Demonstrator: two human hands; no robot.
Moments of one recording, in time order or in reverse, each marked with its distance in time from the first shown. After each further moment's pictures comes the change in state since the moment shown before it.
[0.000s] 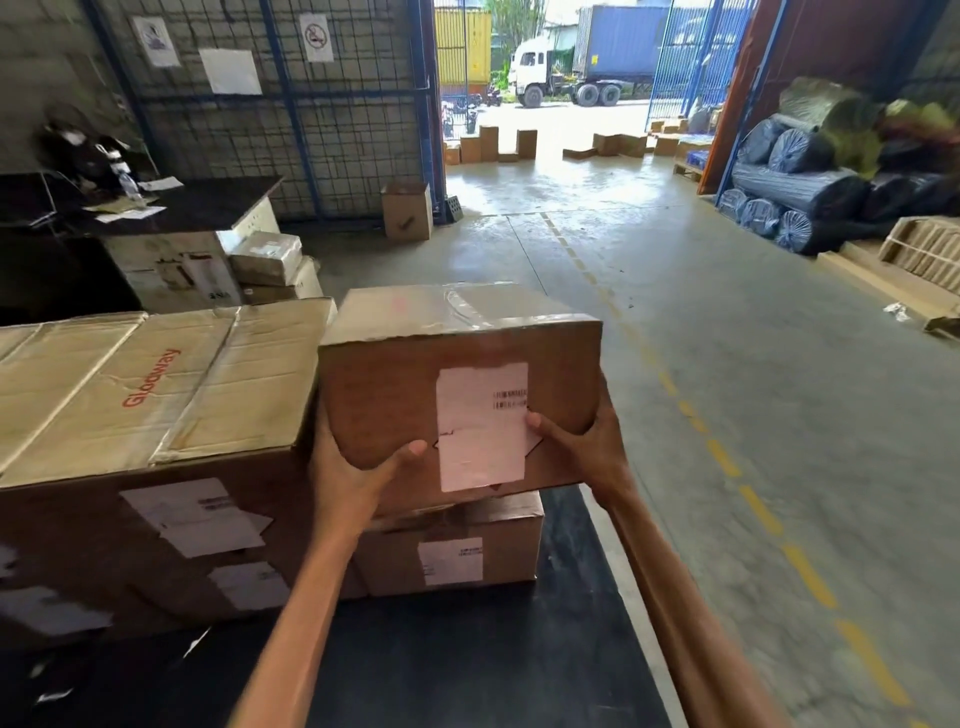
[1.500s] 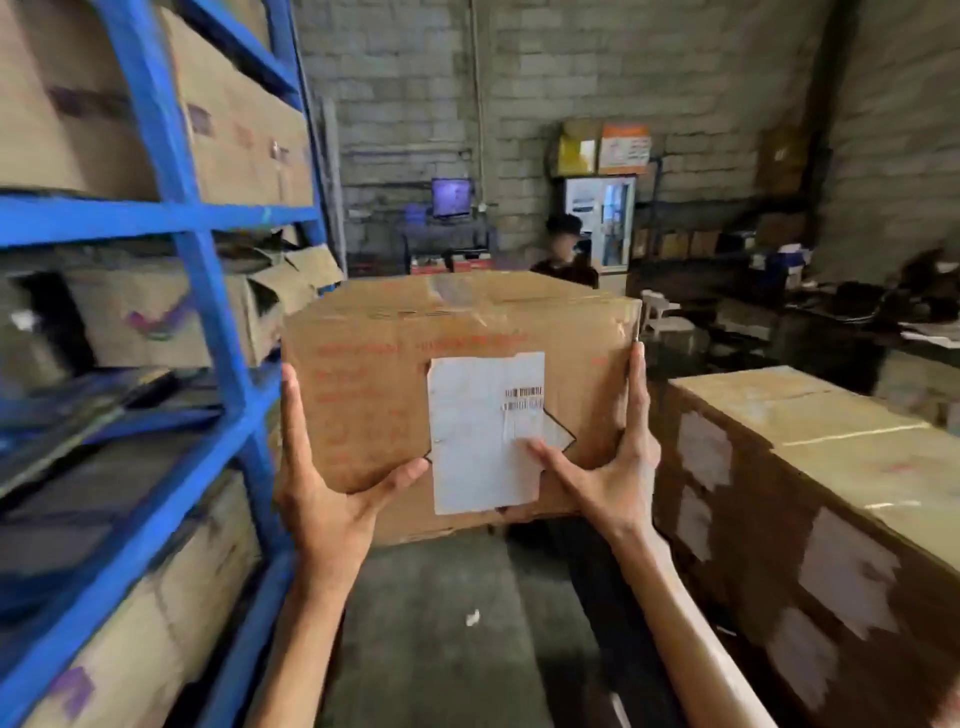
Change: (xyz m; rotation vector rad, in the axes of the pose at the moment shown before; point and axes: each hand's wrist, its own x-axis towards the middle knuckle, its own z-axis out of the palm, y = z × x) left_hand -0.433 0.236 -0.290 0.922 1.450 0.371; right_hand -0.335 -0.291 0.256 0.748 -1.044 -0.671
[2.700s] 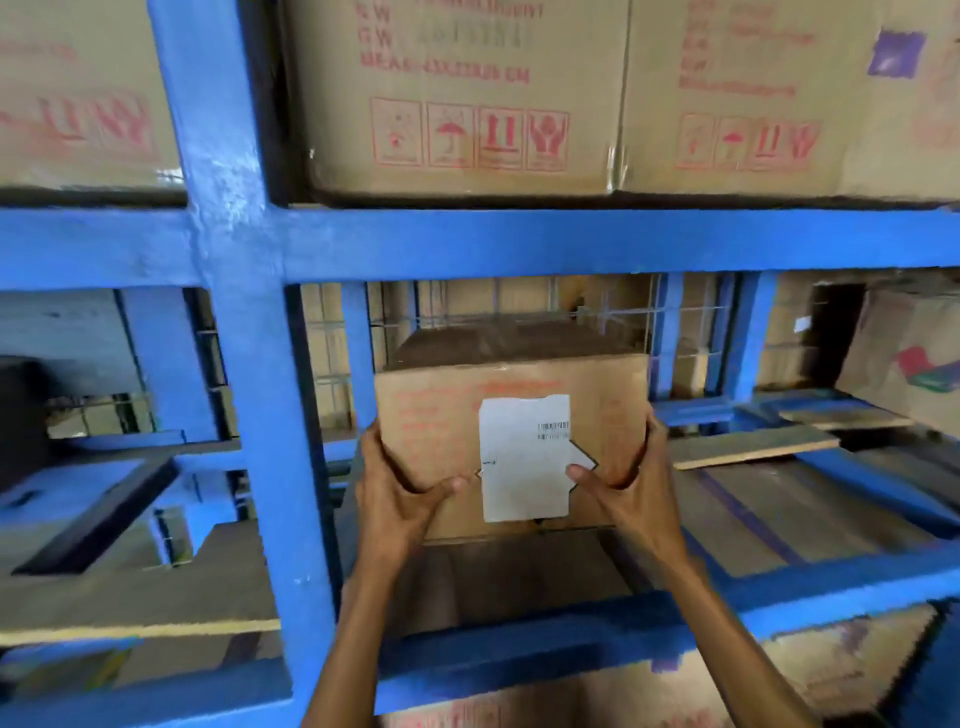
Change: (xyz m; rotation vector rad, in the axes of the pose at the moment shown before) left_hand -0.045 0.005 -0.454 1.086 0.908 -0.416; right_hand -0.167 -0.256 0.528 1.107 -1.123 -0.005
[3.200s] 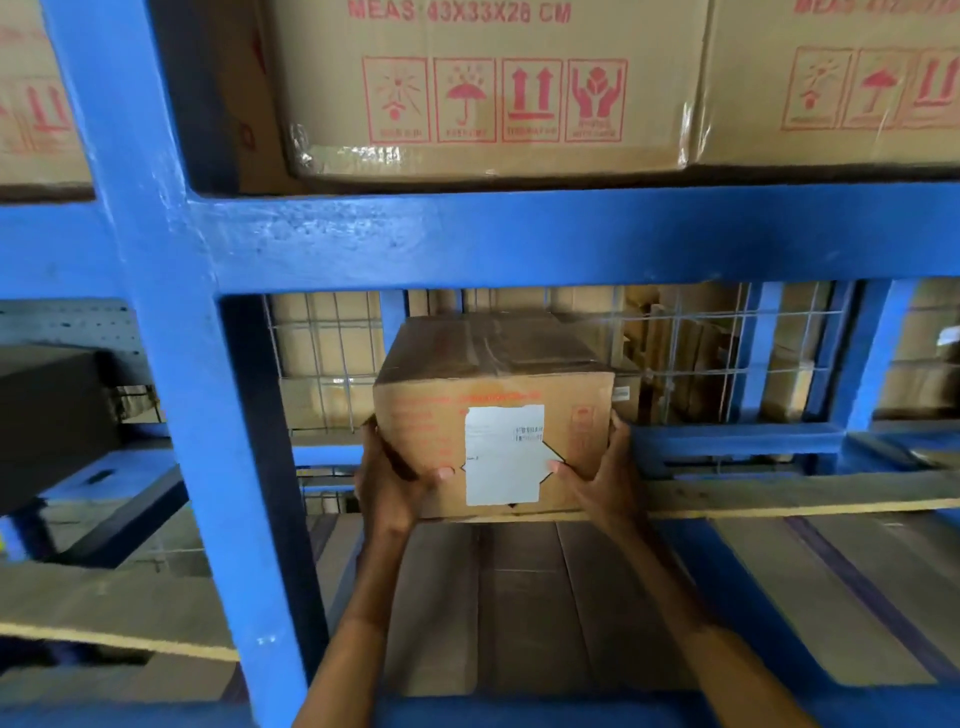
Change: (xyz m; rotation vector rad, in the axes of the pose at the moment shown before) left_hand 0.075 -0.047 0.027 0.190 0.194 -0.063; right_hand 0.094 0.101 0.114 -0.118 -0.135 0.014
